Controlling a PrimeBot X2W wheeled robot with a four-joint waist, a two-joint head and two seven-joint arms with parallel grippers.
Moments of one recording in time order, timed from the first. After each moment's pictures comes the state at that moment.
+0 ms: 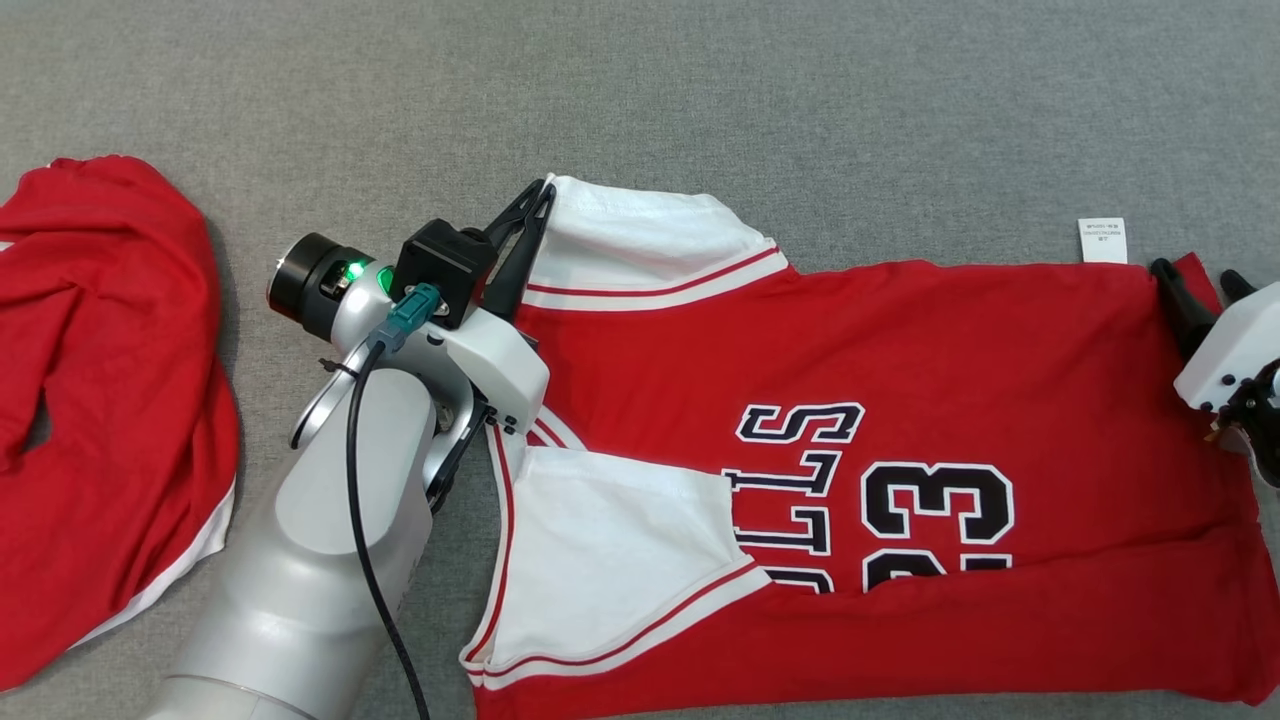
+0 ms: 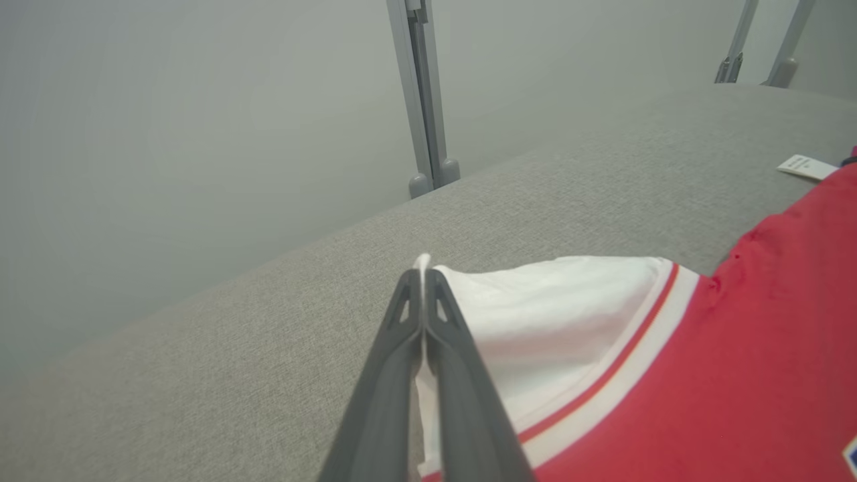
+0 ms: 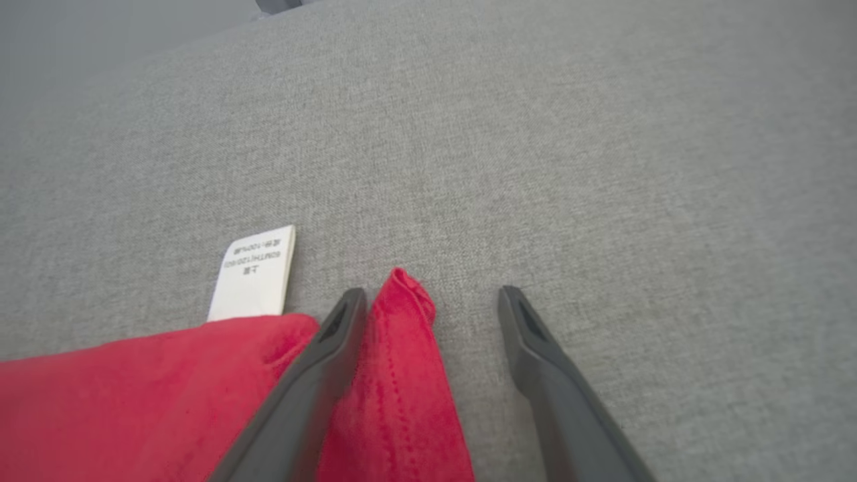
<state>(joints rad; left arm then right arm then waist) -0.77 0.06 -0.42 0.74 -0.11 -0.10 -0.26 -0.83 -0.43 0.44 1.02 0.83 0.13 0.05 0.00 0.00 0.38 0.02</state>
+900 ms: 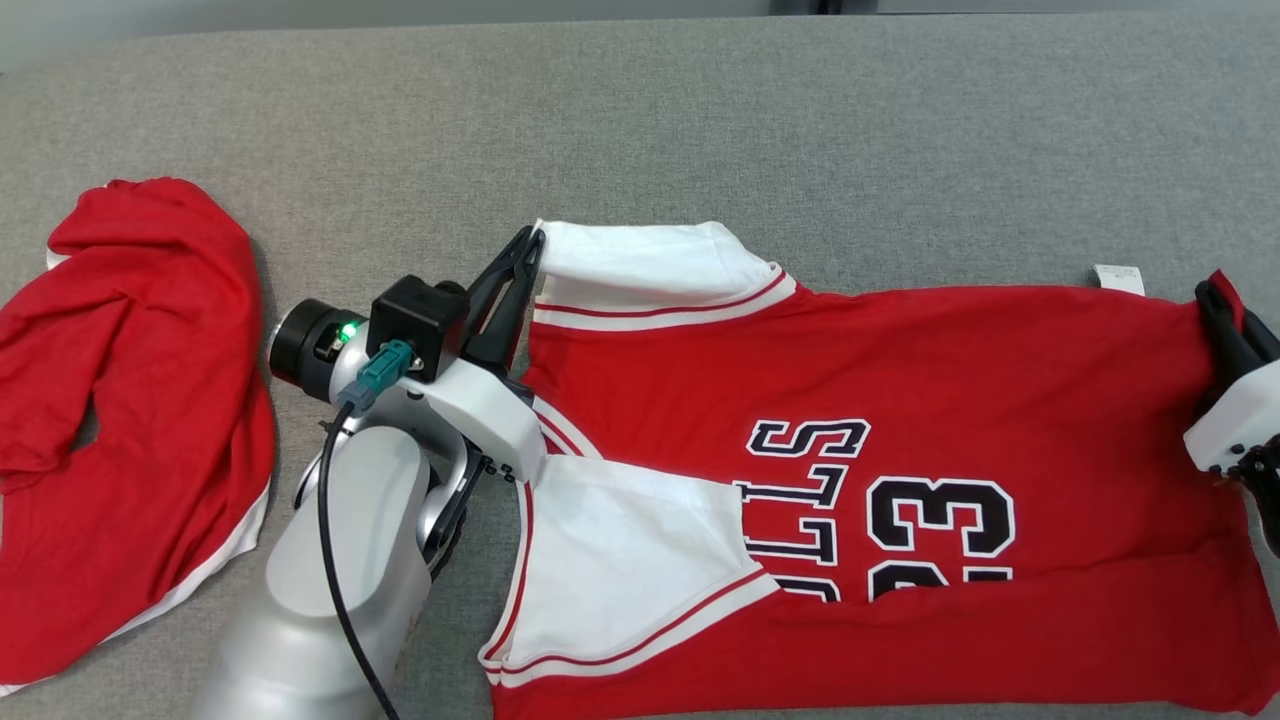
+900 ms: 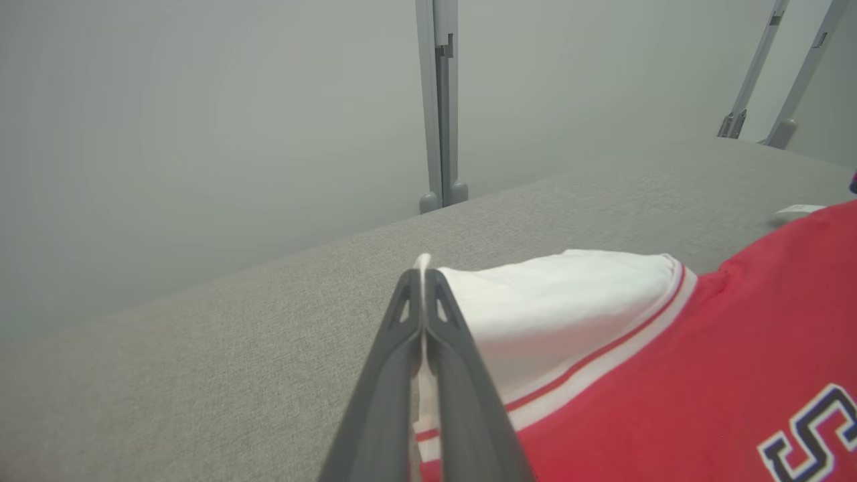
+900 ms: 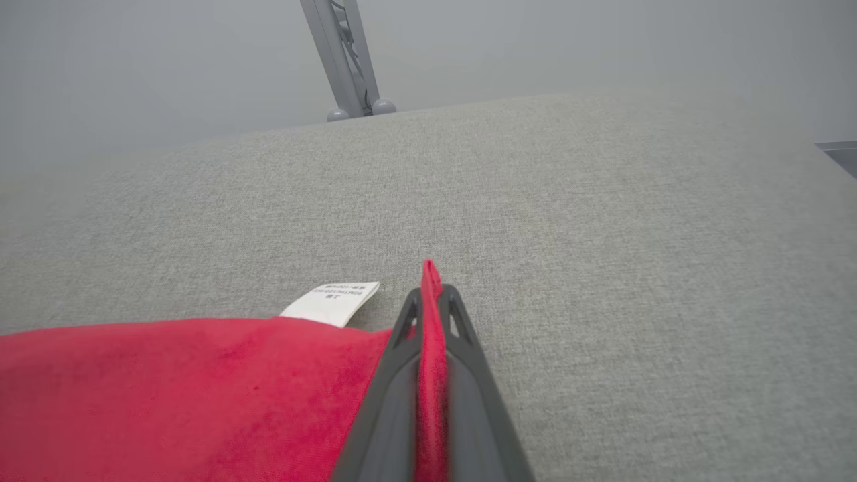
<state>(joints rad) -0.66 0.06 -0.39 0.65 -0.18 -0.10 -0.26 -0.74 -0.52 0.66 0.92 0.96 0.13 -0.26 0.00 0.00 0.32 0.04</state>
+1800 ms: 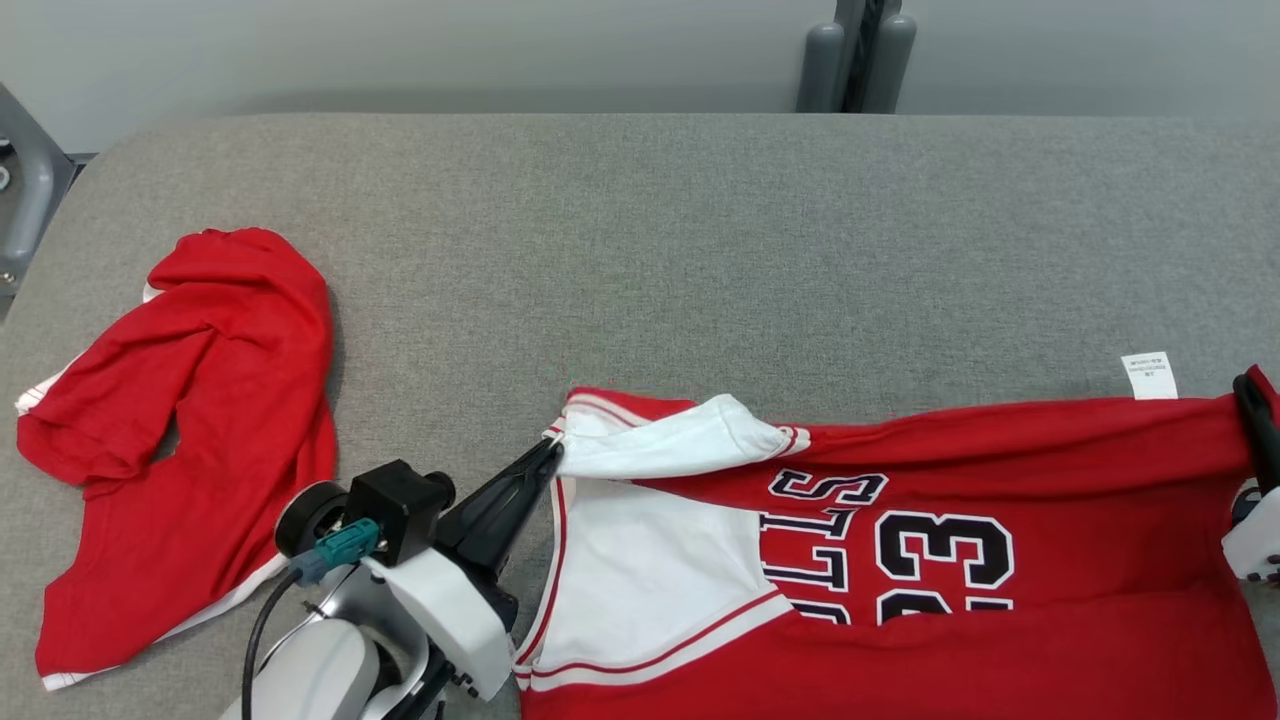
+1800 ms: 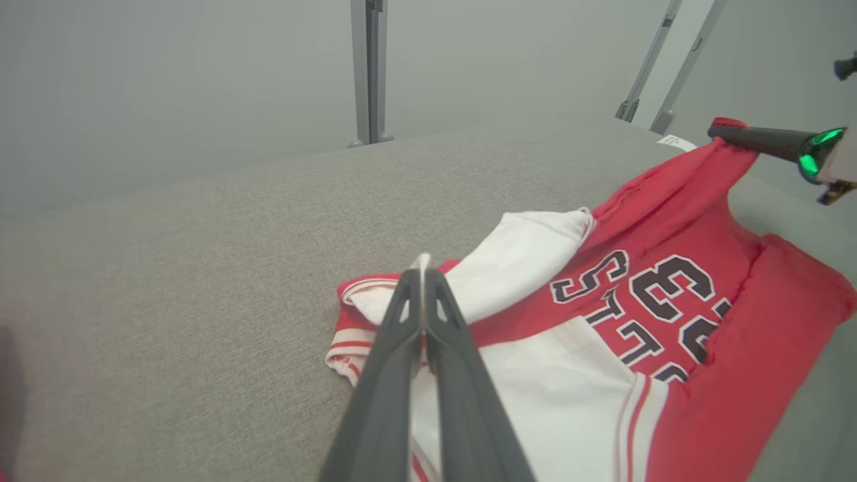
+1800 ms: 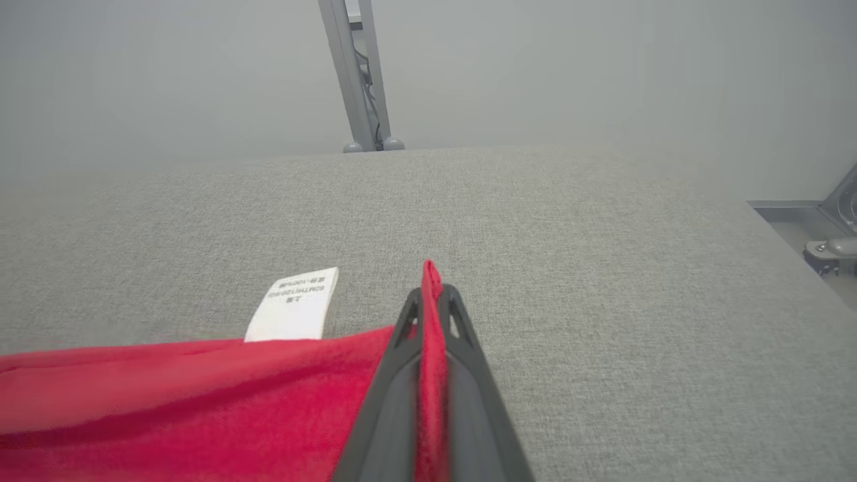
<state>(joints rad) -0.31 0.29 -0.58 0.22 -0.49 -0.13 -0.09 -0.45 -0.55 0.39 0.75 0.76 0.13 -0.26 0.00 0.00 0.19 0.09</state>
